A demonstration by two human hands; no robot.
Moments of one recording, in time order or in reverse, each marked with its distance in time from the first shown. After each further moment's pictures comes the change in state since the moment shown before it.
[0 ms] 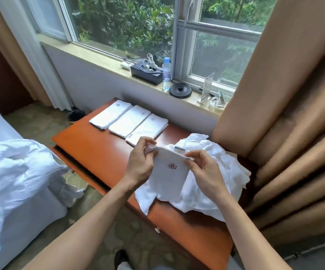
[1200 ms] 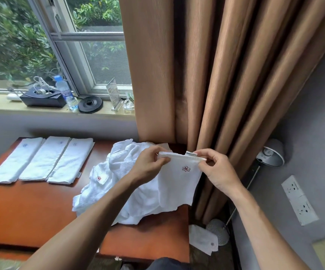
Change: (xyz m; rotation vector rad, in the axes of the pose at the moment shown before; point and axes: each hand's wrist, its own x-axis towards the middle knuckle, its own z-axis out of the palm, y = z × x) left_hand 0.014 0.071 0.205 -0.003 -0.705 0.185; right_hand -0.075 0.034 -0.197 -0.093 0.453 0.135
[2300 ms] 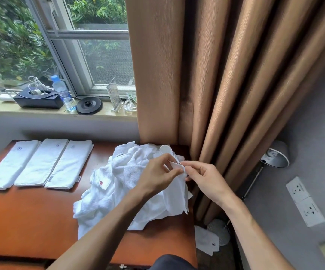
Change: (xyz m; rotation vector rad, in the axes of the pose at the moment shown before) left_hand 0.002 -0.023 0.004 0.028 -0.017 0.019; right_hand 0.004 0.003 0.055 0.031 -0.192 0.072
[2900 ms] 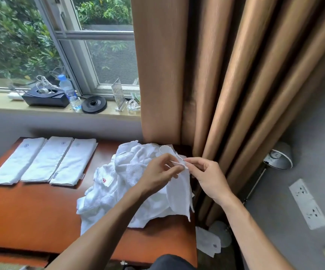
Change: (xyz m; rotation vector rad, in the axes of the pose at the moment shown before) left_hand -0.015 0.009 -0.002 -0.193 -0.062 -0.045; right_hand -0.003 -0.005 0.002 0.044 0.110 -0.027
